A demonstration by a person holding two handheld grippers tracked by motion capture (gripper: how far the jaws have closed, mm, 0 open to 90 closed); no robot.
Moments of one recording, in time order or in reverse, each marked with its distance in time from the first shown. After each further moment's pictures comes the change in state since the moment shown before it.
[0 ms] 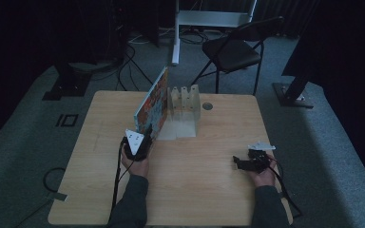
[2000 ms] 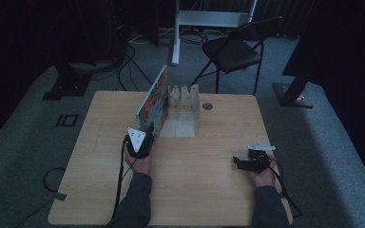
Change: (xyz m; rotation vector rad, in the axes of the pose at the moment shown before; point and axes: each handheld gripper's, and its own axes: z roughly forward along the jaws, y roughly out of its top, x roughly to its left) left arm -0.002 -0.005 0.012 -0.006 0.006 -0.029; right arm 0.001 0.000 0.000 -0.001 0.003 -0.004
